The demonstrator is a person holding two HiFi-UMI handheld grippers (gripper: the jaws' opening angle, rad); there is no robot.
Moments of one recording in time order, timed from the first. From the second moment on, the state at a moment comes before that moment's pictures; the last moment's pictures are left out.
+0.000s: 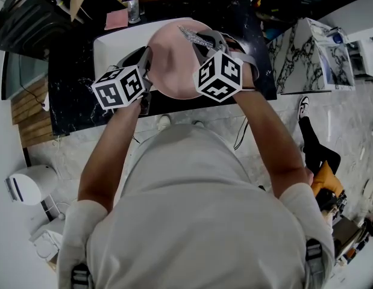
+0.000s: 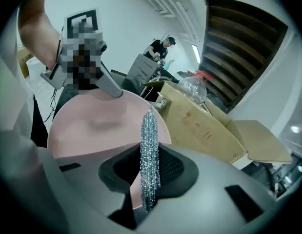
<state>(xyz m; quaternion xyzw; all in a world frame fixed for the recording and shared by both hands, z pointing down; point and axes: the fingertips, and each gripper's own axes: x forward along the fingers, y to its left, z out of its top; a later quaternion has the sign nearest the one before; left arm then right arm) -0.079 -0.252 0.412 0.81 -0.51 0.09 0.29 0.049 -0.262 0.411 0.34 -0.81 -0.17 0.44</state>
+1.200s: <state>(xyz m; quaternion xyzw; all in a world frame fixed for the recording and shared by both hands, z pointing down) -0.063 -0.249 0.420 0.83 -0.47 0.12 0.29 0.010 -0.219 0.409 0.21 -0.81 -0.29 0.46</state>
